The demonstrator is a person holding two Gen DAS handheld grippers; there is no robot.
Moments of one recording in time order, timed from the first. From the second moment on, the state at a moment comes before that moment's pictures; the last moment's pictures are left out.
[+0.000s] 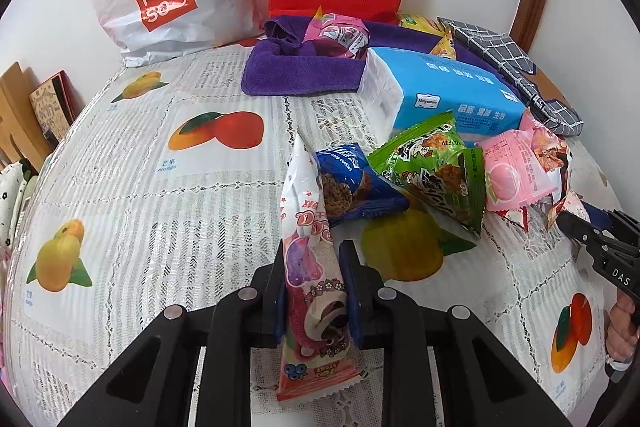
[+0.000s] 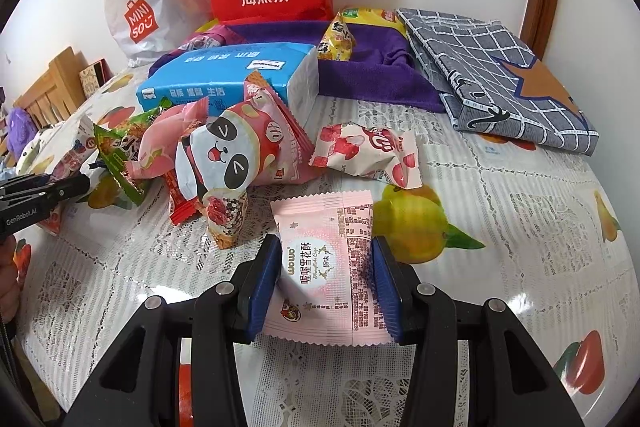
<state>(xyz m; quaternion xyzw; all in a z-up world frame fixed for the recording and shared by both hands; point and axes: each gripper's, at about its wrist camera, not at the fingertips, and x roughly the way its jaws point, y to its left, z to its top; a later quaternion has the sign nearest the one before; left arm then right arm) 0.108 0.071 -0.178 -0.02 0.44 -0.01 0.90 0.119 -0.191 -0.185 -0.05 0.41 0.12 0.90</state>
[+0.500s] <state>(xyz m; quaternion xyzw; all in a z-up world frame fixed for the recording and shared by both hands) 0.093 0.072 -0.140 -0.04 0.44 -0.05 0.90 0.095 -0.194 -0.153 -0.04 0.38 0.11 0.92</state>
